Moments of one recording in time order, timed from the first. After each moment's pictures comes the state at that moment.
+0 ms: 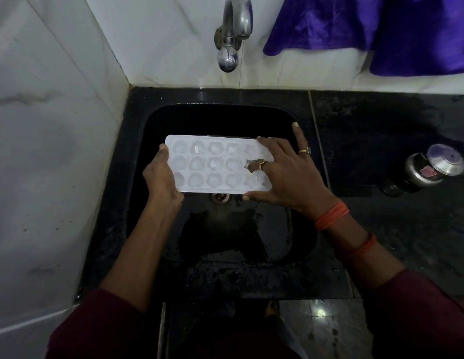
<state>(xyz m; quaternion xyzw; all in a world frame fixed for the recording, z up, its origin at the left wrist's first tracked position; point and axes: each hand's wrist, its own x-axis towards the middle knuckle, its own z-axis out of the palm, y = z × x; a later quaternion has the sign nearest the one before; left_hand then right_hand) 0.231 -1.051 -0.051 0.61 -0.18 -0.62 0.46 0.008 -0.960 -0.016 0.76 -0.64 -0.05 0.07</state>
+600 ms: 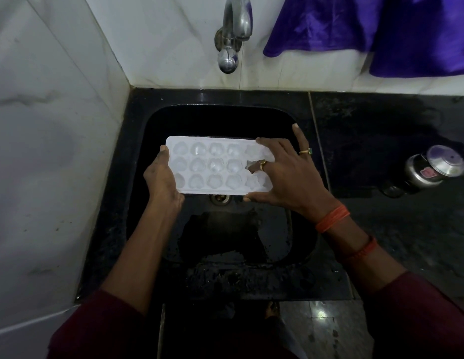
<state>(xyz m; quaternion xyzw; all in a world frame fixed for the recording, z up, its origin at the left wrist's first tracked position) 0.231 -1.051 -0.054 0.60 -0.18 -0.63 0.46 0.007 -0.958 -0.016 0.76 -0.64 0.01 0.07</state>
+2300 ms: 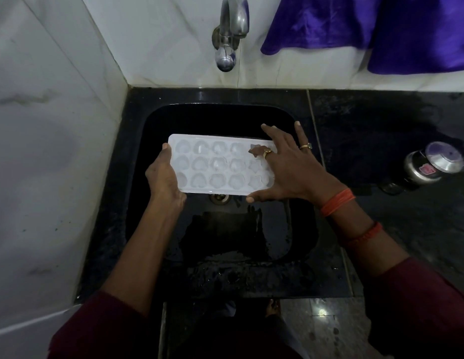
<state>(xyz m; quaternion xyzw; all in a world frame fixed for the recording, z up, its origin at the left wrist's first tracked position) 0.224 -1.044 -0.047 0.59 -0.18 -0.64 0.46 -0.008 -0.969 -0.010 0.75 -0.66 -0.04 -0.05</state>
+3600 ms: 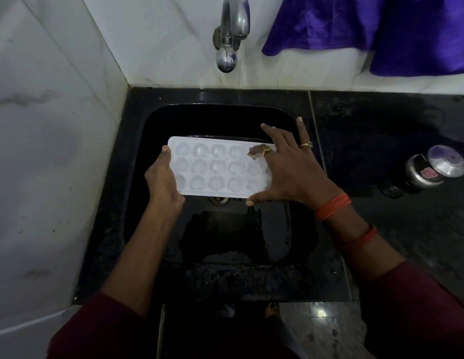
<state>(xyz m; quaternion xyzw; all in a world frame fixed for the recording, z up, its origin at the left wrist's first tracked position) 0.224 -1.046 -0.048 0.61 -0.19 -0.63 0.45 -0.001 -0.974 -0.004 0.74 -0.67 -0.07 0.00</state>
